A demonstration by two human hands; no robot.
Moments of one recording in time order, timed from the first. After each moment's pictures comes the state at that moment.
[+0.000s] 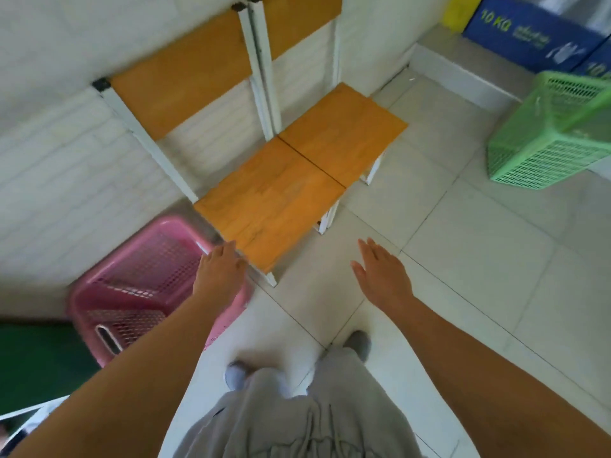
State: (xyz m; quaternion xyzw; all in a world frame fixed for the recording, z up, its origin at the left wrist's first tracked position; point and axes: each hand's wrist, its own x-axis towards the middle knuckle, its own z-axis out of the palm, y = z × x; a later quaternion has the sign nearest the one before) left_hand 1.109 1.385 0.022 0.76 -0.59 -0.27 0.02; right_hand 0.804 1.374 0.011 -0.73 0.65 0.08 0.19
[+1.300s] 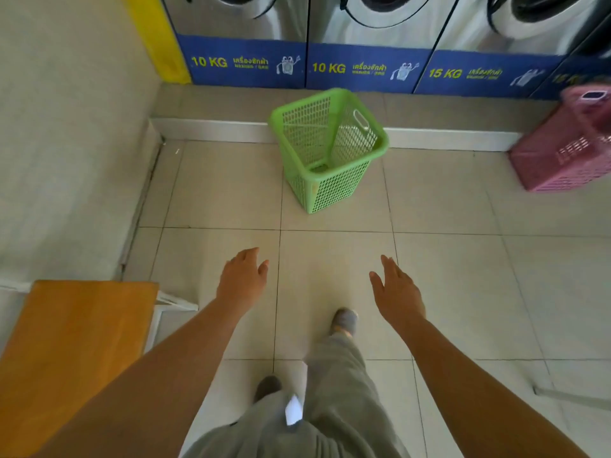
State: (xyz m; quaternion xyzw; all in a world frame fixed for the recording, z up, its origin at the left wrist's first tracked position) left_hand 0.387 0.918 0.021 0.49 -0.82 -0.28 -0.07; right_hand 0.184 1.120 0.015 -0.33 0.91 -0.07 0.22
